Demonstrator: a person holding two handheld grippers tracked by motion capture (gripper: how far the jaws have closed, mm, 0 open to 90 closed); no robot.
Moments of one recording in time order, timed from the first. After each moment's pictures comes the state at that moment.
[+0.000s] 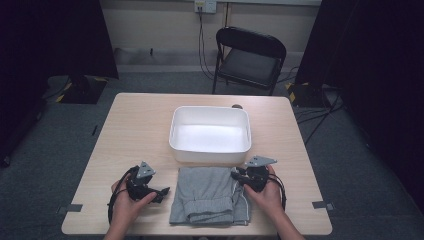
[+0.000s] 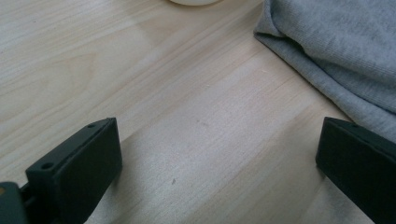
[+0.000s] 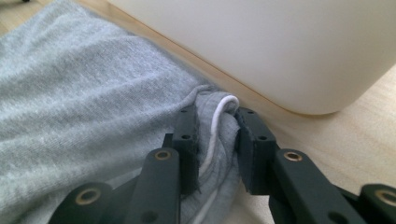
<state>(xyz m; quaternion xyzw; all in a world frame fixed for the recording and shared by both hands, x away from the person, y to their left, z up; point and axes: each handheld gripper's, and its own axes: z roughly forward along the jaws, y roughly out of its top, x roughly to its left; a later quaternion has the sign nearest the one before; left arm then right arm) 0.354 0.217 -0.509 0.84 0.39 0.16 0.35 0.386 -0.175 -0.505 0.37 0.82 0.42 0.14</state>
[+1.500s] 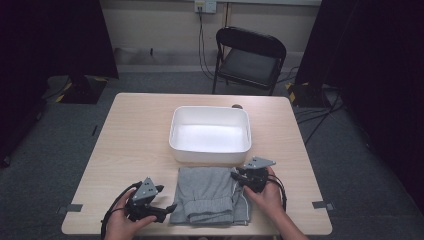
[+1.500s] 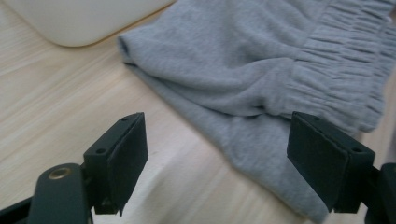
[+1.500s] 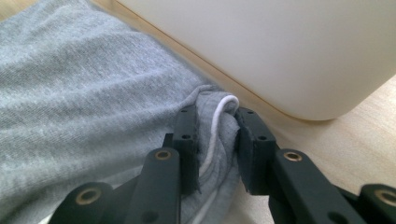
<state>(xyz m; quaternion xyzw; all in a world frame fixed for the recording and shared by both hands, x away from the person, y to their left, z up) 0.292 0.193 -0.483 0.85 0.31 0.12 0.42 0.383 -0.173 -0.505 0.35 0.83 0.41 0.16</state>
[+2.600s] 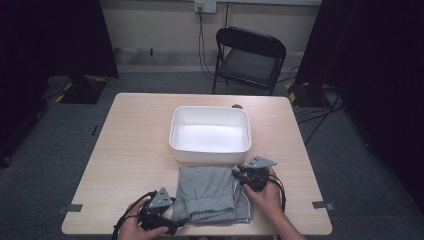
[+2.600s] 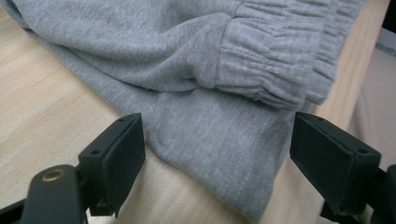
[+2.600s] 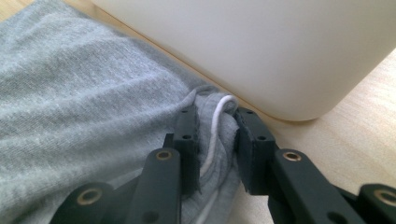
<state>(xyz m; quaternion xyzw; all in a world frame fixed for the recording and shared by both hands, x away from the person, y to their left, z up) 0.281 0.162 -0.501 0.87 0.30 0.06 0.39 0.384 -0.175 -0.506 0.37 0.81 0.42 0.18</state>
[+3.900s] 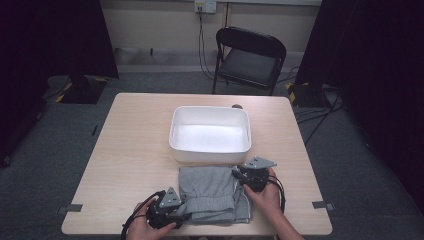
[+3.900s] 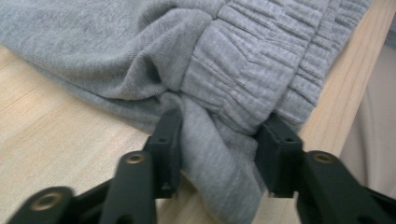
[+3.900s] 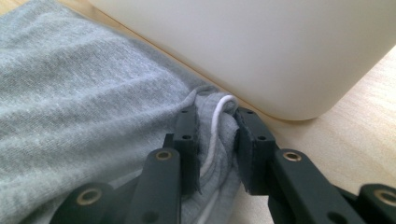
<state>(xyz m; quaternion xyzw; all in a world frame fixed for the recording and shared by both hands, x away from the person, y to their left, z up) 0.280 0.141 -0.493 0.88 0.30 0.07 0.36 0.382 -0.173 -0.506 0.37 0.81 0.42 0.18</state>
